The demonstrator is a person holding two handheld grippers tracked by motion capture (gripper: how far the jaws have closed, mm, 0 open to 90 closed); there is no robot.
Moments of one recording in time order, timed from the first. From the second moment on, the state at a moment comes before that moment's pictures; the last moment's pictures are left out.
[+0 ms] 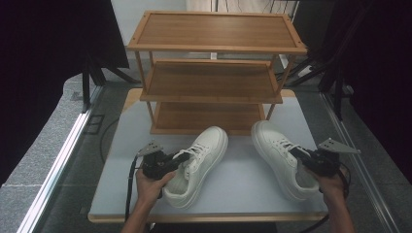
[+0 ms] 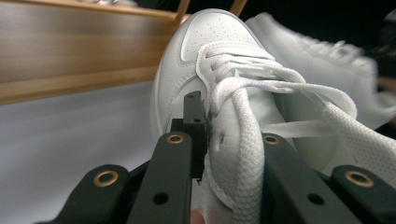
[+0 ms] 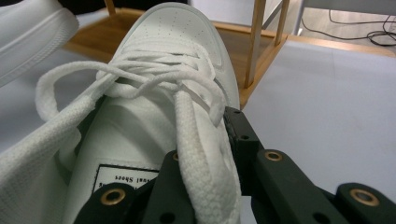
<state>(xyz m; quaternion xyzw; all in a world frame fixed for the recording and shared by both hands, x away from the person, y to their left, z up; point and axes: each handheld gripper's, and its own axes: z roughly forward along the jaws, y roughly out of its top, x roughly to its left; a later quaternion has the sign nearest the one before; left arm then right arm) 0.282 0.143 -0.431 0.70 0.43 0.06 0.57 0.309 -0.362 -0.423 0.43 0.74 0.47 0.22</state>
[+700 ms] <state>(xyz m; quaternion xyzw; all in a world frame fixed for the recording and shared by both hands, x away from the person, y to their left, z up) 0.263 0.177 -0.420 0.64 0.43 0.04 0.64 0.288 -0.353 -0.423 0.45 0.68 0.56 0.17</state>
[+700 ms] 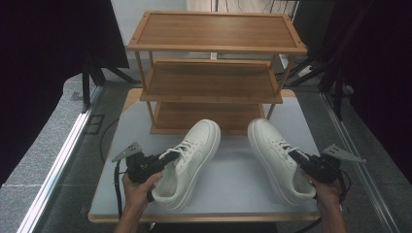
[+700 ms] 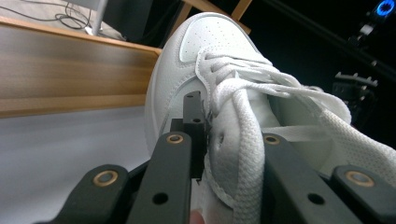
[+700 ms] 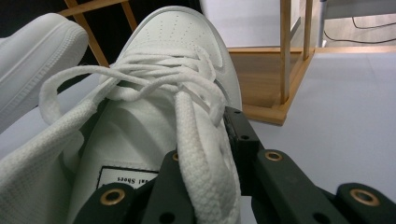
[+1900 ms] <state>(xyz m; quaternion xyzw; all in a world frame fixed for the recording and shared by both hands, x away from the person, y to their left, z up) 0.273 0.179 -0.373 0.61 0.42 0.03 0.67 0.270 -0.325 -0.367 0.43 0.64 0.62 0.18</state>
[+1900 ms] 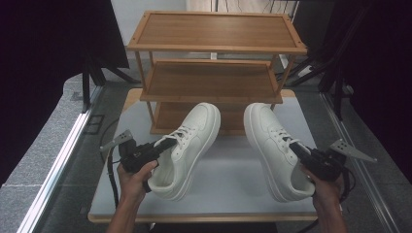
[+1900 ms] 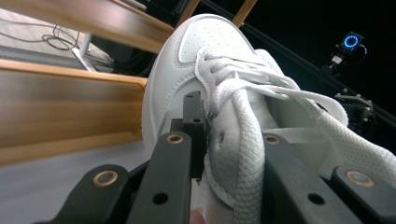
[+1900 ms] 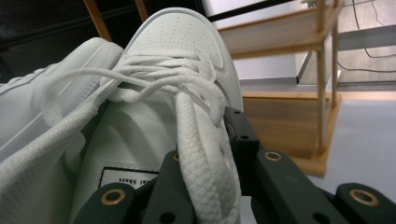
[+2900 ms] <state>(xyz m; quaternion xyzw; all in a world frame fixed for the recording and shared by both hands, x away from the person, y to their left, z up) 0.325 0.168 -0.313 0.60 0.42 0.04 0.68 0.317 -0.288 -0.300 0.47 0.61 0.61 0.18</state>
